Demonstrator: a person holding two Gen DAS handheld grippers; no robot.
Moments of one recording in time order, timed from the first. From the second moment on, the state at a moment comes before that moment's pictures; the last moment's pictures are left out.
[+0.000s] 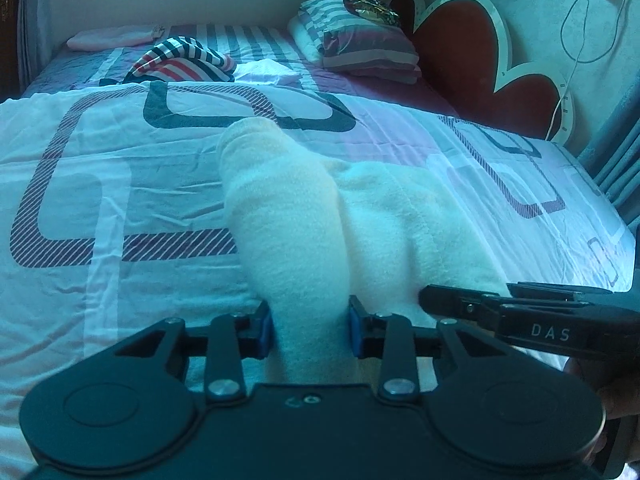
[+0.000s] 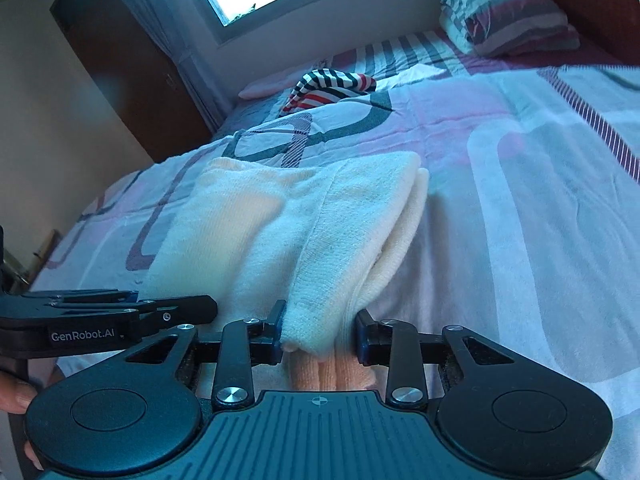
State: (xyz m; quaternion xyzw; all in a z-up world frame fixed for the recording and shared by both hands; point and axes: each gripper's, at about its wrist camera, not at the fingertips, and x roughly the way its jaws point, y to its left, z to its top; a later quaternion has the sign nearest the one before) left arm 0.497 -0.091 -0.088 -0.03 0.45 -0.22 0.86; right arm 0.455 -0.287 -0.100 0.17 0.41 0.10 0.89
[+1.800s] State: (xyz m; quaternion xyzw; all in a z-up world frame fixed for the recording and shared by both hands) left arm 0.444 0.190 -0.084 -0.03 0.42 -0.13 0.90; right arm 0.448 -0.043 -0.114 0.14 0.43 0.14 0.88
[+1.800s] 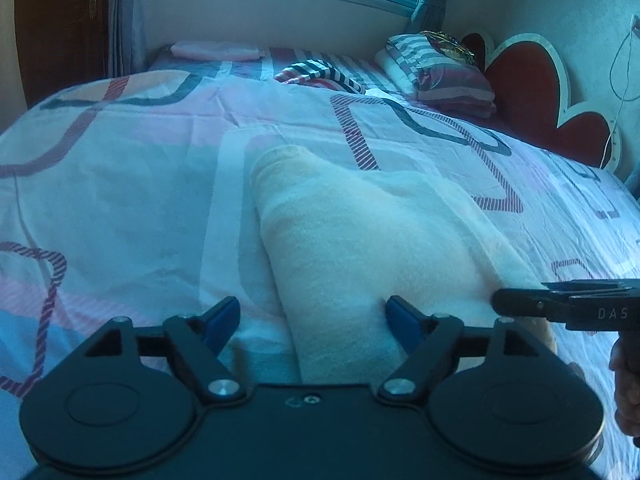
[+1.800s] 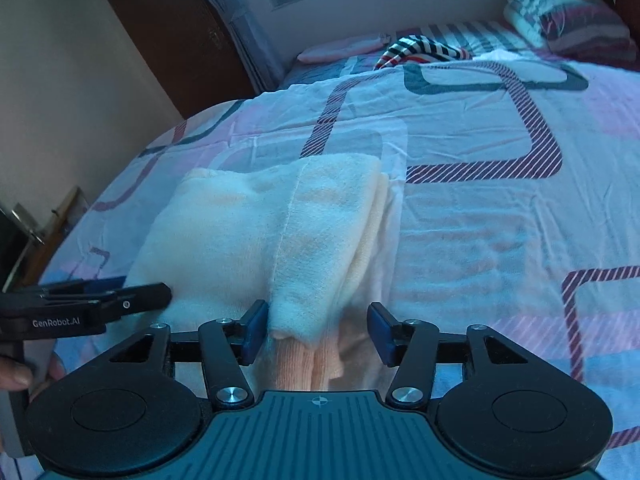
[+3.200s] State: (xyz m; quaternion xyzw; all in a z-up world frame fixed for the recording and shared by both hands) left arm 0.276 0.178 -0.093 0.02 0.44 -0.03 0.90; right arm 0.313 -0.043 -0.111 0.05 0.45 0.11 0.88
